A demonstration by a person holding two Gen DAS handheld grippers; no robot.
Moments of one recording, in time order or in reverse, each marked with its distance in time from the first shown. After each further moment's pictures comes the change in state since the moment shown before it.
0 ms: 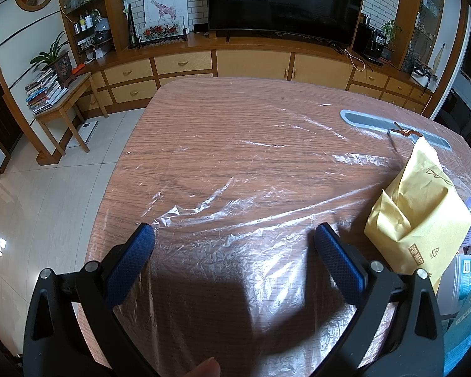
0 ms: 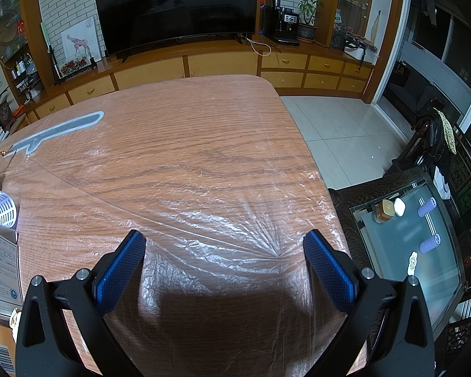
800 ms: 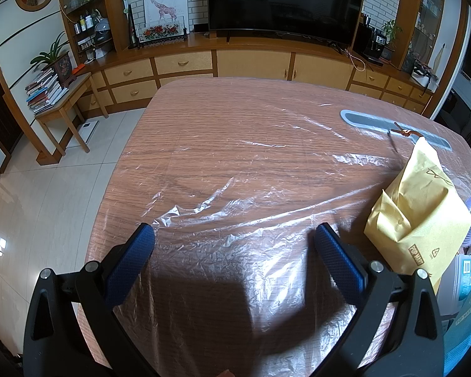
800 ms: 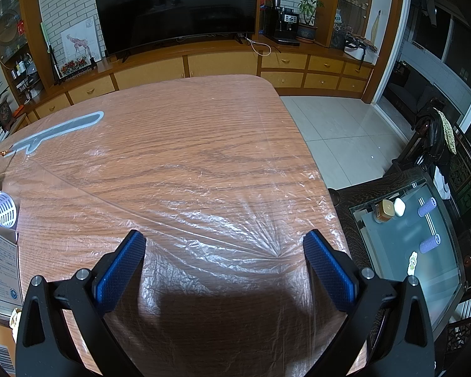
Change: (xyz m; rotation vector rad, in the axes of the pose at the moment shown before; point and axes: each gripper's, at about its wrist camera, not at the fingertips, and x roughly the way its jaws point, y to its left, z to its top) left arm 0.000 0.000 0.000 0.000 0.000 0.000; right arm 0.000 0.000 0.000 0.000 0.000 0.000
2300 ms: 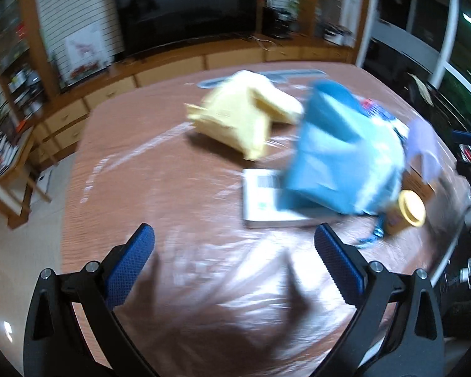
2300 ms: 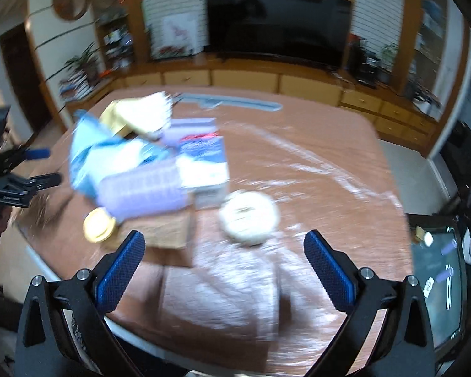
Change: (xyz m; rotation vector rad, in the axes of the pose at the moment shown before) left arm -0.113 -0.070 -0.100 0.342 -0.029 -0.241; right arm -0.143 0.125 -0.096 -0.299 -0.062 0.258
